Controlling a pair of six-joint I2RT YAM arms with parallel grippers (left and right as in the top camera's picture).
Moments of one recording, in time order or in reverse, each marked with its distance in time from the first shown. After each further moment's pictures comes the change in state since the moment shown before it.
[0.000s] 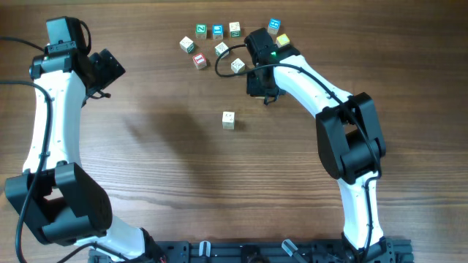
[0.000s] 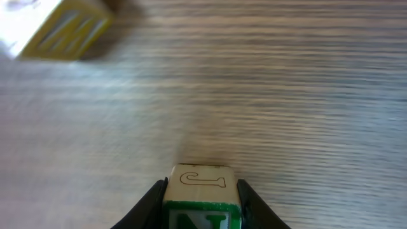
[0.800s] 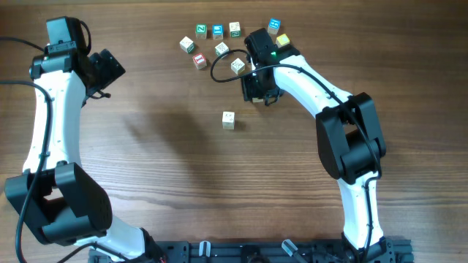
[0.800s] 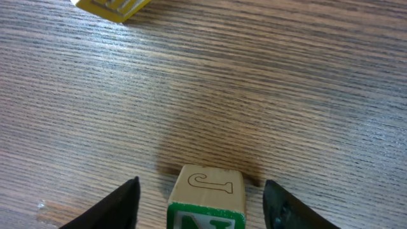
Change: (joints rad) left arm 0.000 0.000 0.000 0.000 0.000 0.000; right arm 0.000 0.000 0.000 -0.008 -0.061 -0.119
